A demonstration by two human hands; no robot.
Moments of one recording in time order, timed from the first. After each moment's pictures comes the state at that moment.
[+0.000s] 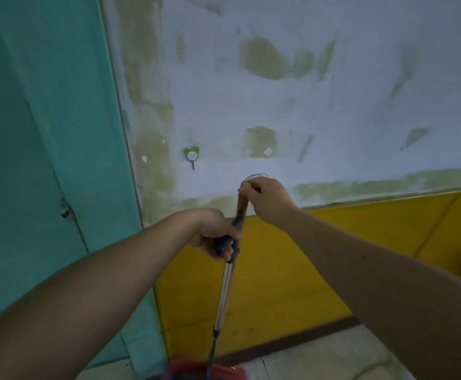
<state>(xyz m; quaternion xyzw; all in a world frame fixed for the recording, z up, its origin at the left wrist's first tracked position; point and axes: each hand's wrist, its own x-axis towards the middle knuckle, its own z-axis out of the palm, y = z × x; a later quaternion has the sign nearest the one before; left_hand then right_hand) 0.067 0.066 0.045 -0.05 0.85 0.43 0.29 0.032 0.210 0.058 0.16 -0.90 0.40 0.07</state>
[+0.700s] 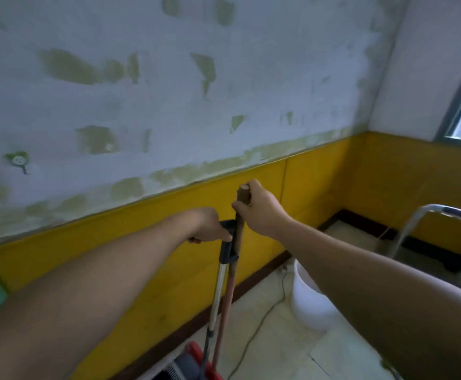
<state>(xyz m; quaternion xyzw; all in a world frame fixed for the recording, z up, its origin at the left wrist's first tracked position) 0.194 0.360 0.057 0.17 0.96 0.09 0.22 0.239 0.495 0.052 -0.02 -0.93 0.34 0.16</state>
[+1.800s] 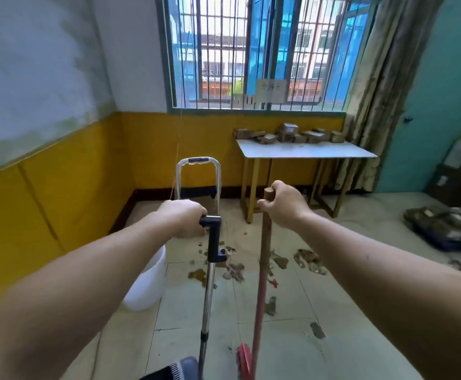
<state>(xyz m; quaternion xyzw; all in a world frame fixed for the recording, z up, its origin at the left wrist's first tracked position) 0.452 0.671 0.030 0.69 0.72 -0.03 0.02 0.659 0.729 0.041 -0.55 -0.75 0.22 0.28</state>
